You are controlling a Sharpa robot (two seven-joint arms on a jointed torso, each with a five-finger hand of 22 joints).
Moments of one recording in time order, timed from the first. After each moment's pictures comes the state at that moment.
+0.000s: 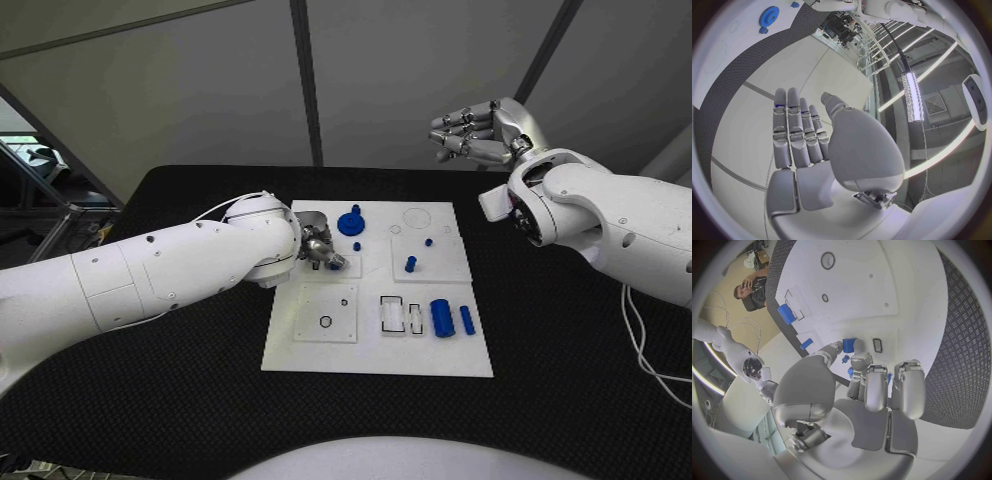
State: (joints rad) left arm 1.17 -0.65 0.02 1.41 -1.19 0.05 -0.59; left_hand 1.04 -0.10 0.35 0.09 0.38 0.93 0.04 0.61 0.62 1.26 -0.03 1.09 0.98 1.47 -0.08 1.47 1.31 0.05 1.46 0.03 1.46 1.31; right arm 1.22 -0.74 0.13 1.36 -0.66 -0.46 0.22; right_hand 1.41 -0.09 0.21 0.14 0.28 0.96 0.20 0.10 0.07 1.13 0.13 0.18 0.10 1.31 0.06 0.11 0.35 0.18 1.10 0.17 0.32 0.14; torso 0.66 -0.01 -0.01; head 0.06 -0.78
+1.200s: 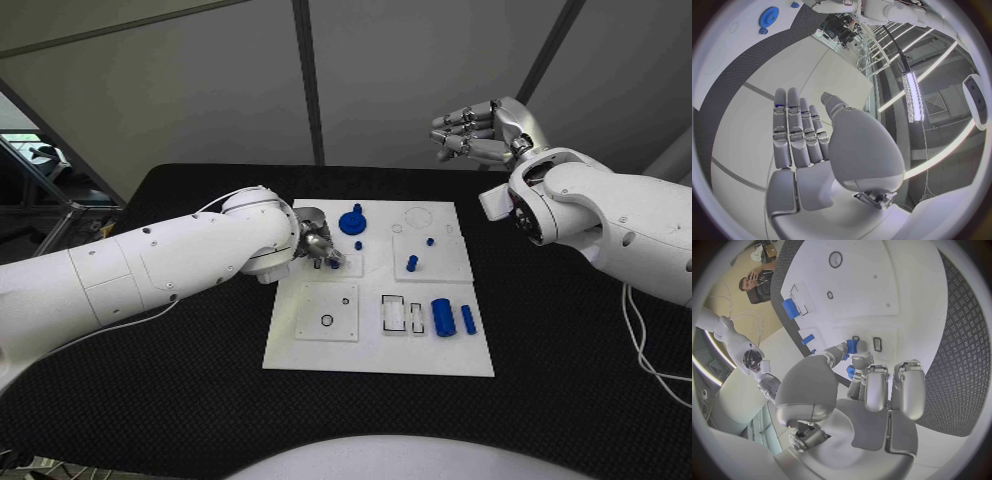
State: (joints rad) left arm 1.17 -0.65 0.04 1.39 -1.12 0.07 -0.59; left_hand 1.09 -0.05 0.53 0.06 0.12 0.91 0.05 0.60 0.65 1.25 -0.02 1.08 0.98 1.47 -0.08 1.46 1.31 0.05 1.46 0.03 1.46 1.31; right arm 1.22 -0.73 0.13 1.35 -0.66 -0.46 0.22; right_hand 1.41 -0.09 0.21 0.14 0.28 0.96 0.20 0.09 0.07 1.13 0.13 0.18 0.10 1.31 0.06 0.11 0.35 0.18 1.10 0.17 0.32 0.14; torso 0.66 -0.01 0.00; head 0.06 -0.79
